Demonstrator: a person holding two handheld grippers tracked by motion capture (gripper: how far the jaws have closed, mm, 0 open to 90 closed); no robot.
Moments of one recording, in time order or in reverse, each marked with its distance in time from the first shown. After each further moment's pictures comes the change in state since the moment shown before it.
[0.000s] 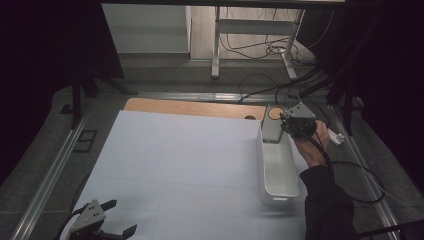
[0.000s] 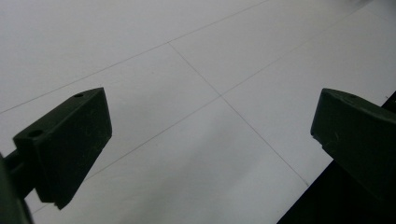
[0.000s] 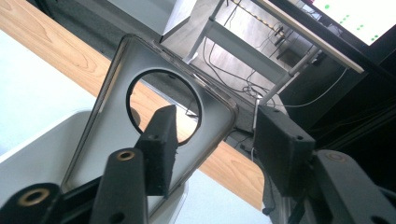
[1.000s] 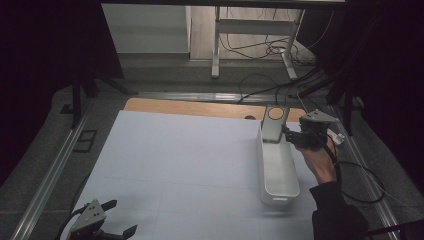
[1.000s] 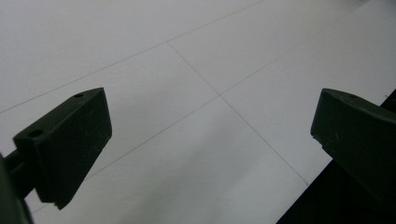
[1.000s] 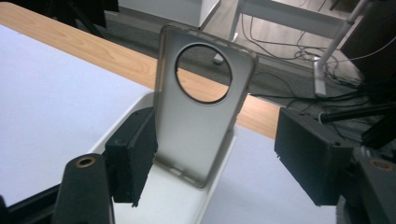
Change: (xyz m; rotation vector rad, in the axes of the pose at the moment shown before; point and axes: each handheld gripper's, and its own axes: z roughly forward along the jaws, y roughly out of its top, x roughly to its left) left arm 0.000 0.000 0.000 0.000 -0.004 0.002; right arm -0.009 -0.009 -0.045 0.058 0.193 0.319
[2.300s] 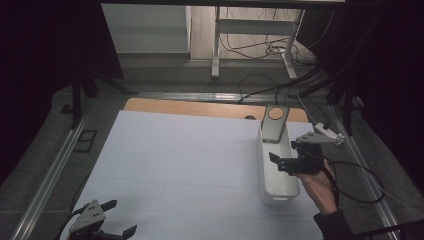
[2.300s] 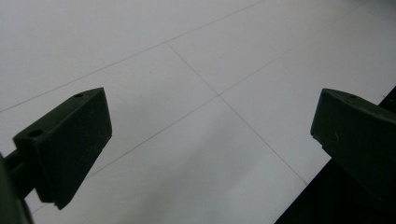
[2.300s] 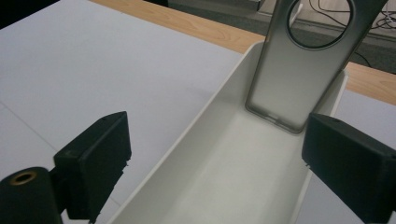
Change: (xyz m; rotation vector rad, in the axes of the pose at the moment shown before) left arm 0.000 0.000 -0.001 0.001 -0.007 0.003; right arm 0.049 -0.023 -0.053 0.086 0.226 0.054
